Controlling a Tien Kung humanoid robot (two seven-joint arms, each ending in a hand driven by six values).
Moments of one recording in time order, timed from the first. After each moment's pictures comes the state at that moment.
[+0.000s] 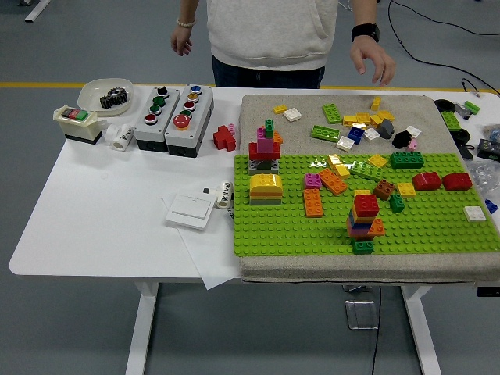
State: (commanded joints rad) left arm -0.13 0.08 -0.21 -0.31 0.23 0.39 0.22; right arm 0.18 -0.57 1.40 1.36 -0.48 -0.13 0.11
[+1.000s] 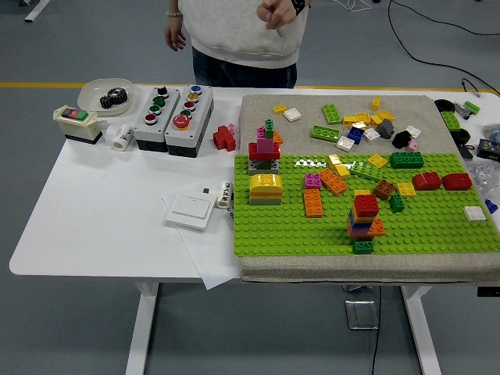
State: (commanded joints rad) left arm -0.12 0.08 -0.22 -0.31 0.24 0.39 0.22; right arm 0.18 -0.57 1.39 1.35 -0.45 -0.14 0.11
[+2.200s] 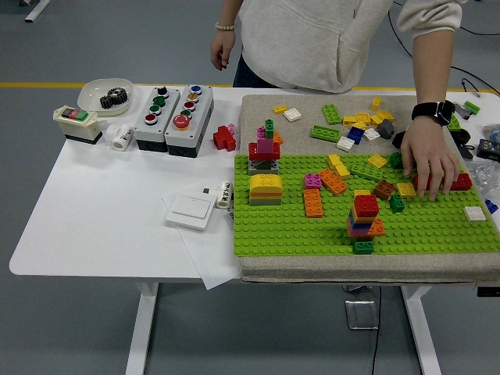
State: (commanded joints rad) left arm -0.12 0.07 -0.21 -0.31 0.23 0.38 0.21; right arm 0.18 -0.57 1.39 1.34 -0.43 -0.16 0.11
